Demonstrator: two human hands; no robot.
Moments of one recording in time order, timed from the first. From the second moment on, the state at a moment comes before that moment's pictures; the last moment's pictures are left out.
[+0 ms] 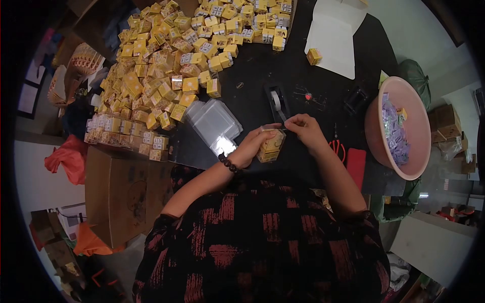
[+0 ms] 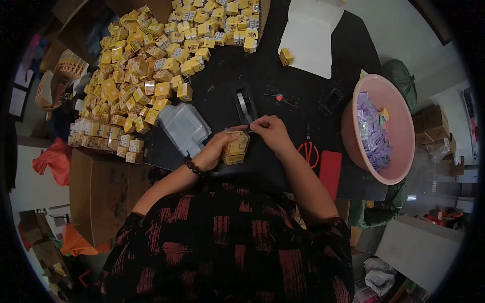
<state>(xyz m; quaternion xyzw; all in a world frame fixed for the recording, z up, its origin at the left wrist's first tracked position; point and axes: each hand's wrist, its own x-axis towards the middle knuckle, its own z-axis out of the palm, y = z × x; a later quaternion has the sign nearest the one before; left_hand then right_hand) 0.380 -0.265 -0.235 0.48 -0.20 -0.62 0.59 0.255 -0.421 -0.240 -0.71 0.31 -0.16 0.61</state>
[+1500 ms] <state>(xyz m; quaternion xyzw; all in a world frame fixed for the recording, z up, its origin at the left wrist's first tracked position) 0.445 -0.094 -0.220 0.92 -0.27 0.11 0.25 0.357 -0.318 -0.249 -0.89 0.18 -0.26 0.34</state>
